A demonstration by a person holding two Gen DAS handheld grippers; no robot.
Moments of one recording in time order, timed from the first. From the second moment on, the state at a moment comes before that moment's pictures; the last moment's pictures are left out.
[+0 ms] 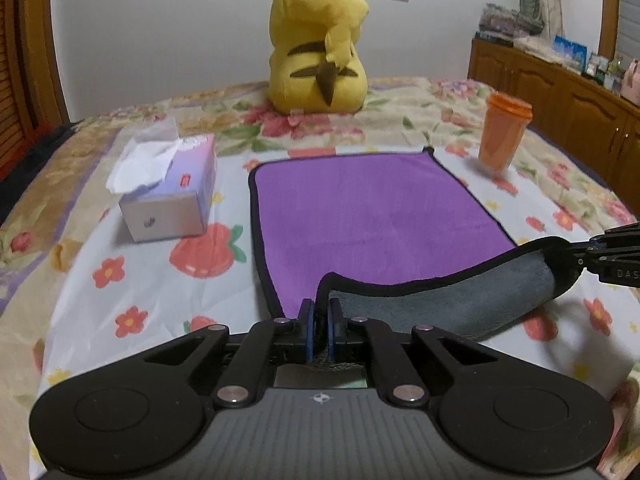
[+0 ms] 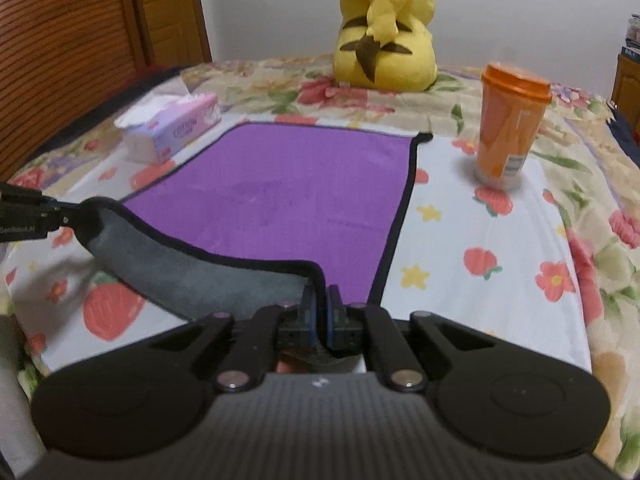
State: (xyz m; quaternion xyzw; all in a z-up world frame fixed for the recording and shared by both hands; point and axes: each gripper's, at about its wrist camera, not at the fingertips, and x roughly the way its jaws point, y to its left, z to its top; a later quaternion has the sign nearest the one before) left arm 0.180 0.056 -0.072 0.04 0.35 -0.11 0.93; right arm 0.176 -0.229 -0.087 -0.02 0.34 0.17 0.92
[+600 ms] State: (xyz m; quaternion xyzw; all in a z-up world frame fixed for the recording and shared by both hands) left arm 0.183 0.056 -0.048 0.02 0.29 -0.11 0.95; right arm 0.195 -0.234 -0.069 -0.01 0.29 0.18 0.94
